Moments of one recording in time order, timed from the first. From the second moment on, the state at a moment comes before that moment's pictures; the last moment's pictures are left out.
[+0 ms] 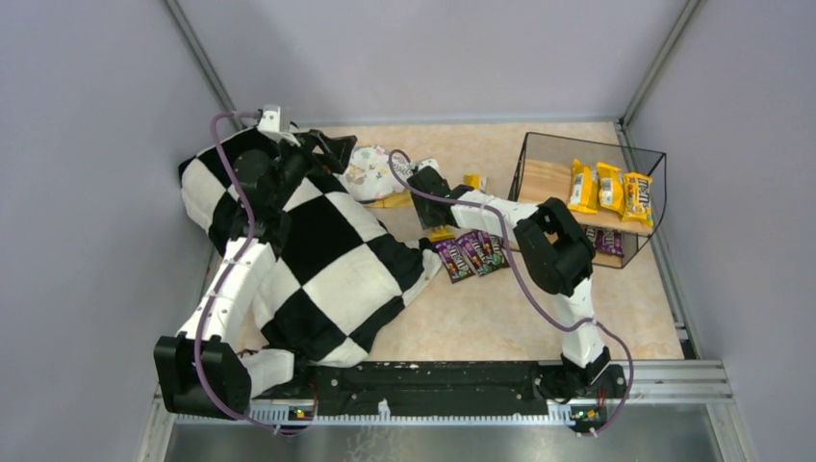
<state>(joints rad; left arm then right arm) -0.10 1.18 0.96 0.35 0.37 -0.37 0.73 2.11 1.53 -0.34 0.36 0.24</state>
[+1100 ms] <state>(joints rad) -0.10 1.19 0.96 0.36 0.38 -0.42 0.65 1.19 1.49 -0.54 0.69 0.05</state>
